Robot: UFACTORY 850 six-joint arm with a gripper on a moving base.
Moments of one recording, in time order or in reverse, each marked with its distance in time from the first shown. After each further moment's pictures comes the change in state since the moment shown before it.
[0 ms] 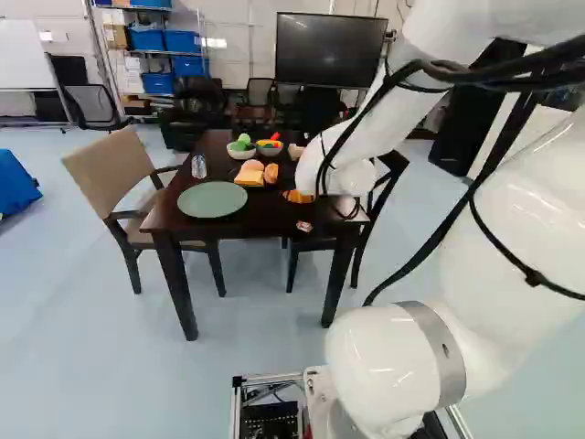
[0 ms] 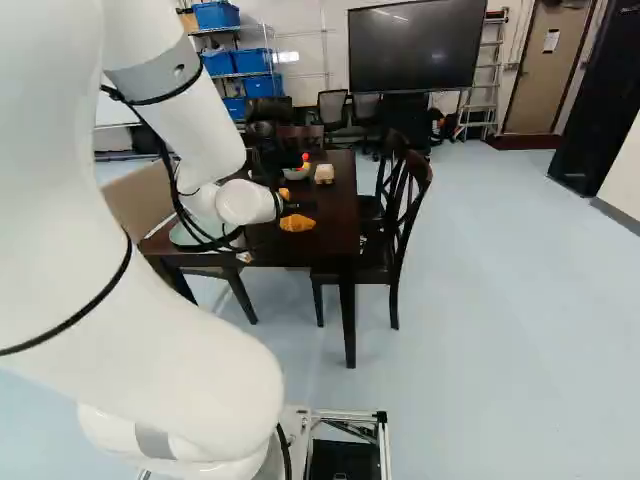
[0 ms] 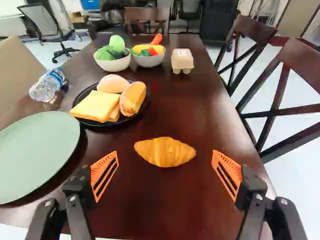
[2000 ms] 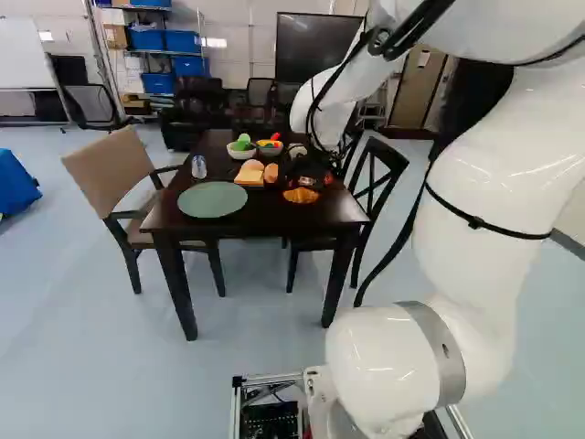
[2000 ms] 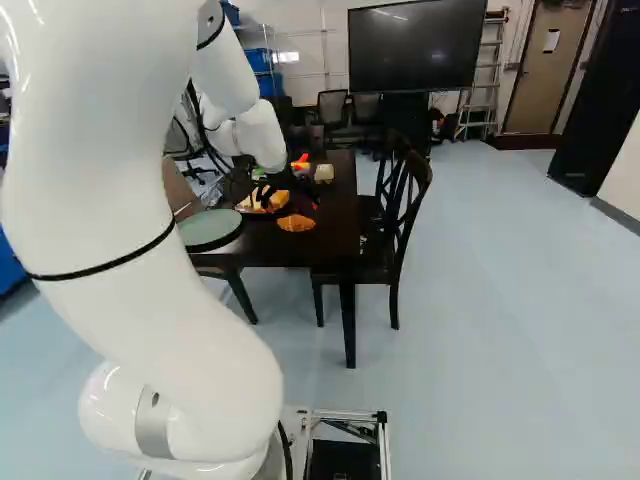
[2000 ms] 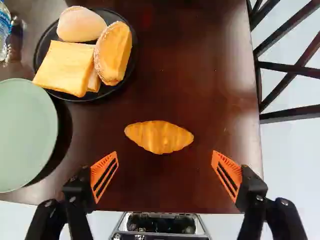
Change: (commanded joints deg) arm -0.7 -12.2 -27.9 -1.1 -46.8 0.0
